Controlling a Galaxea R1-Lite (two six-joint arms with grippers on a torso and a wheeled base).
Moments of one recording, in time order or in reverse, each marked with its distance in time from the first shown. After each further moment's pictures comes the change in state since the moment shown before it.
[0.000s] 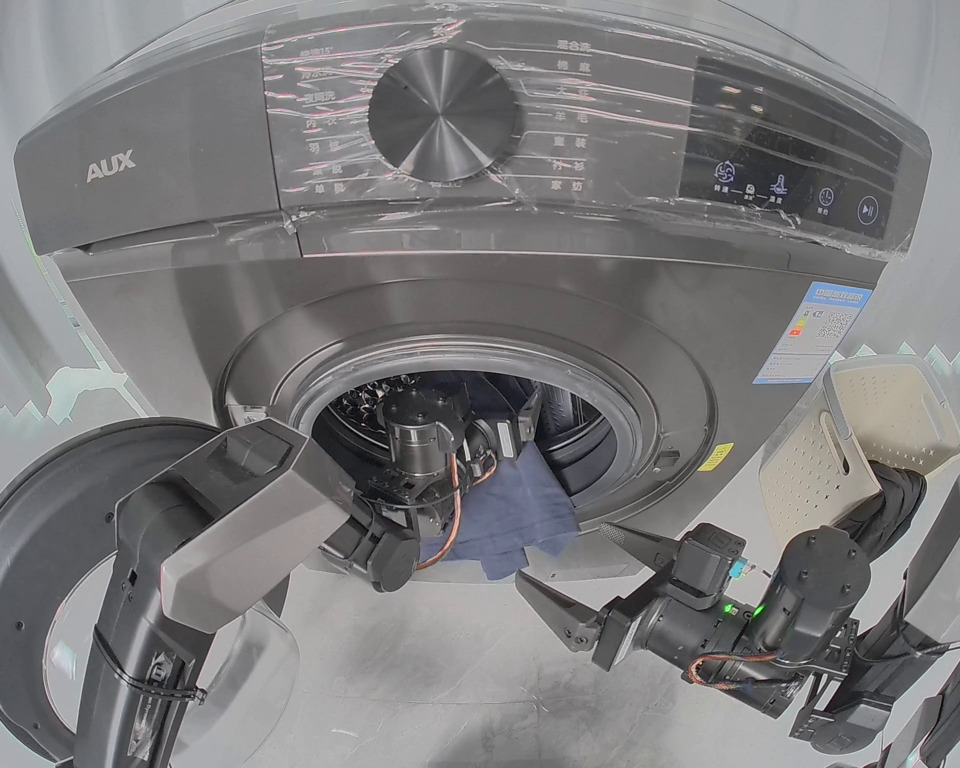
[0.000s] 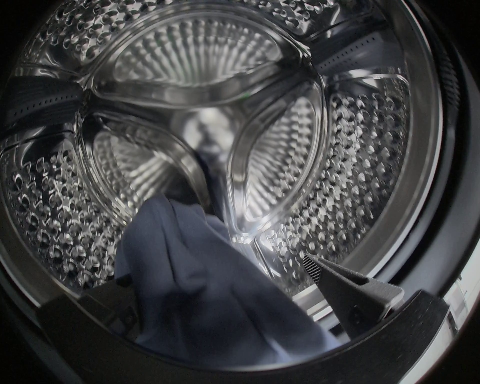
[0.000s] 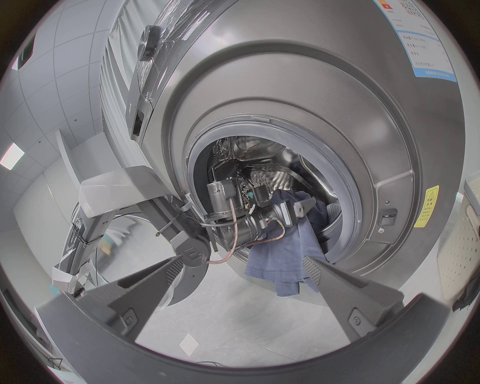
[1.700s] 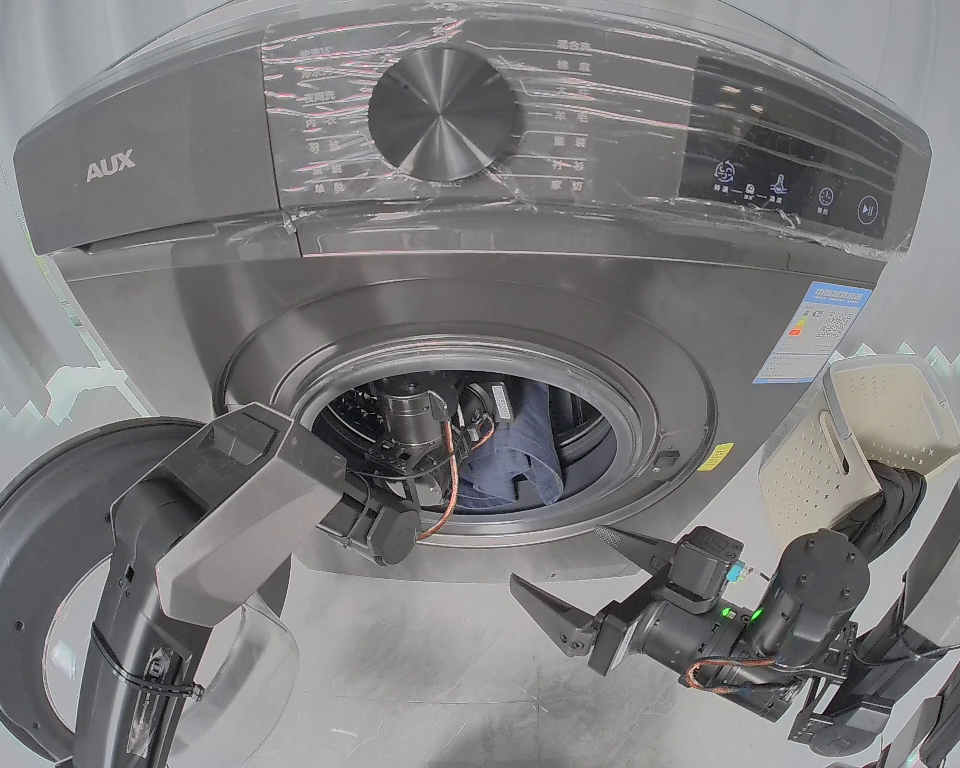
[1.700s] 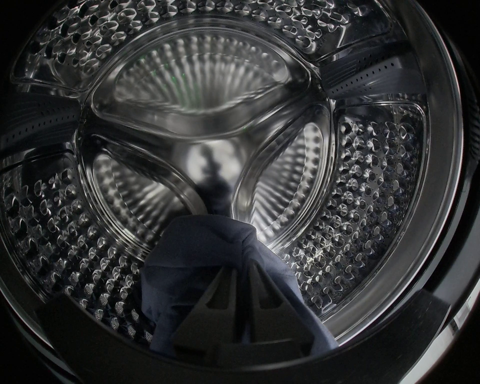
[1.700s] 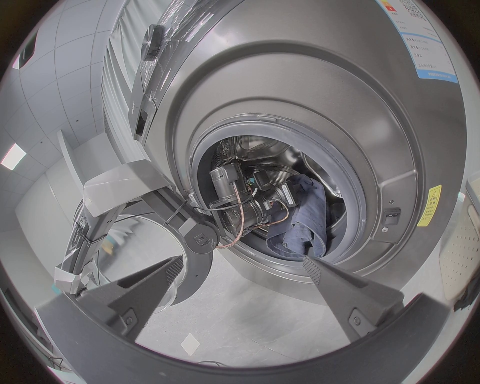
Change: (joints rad) left arm 0.017 -0.004 -0.109 0.015 0.018 -0.009; right arm 0.014 0.000 -0.002 0.000 -0.001 0.001
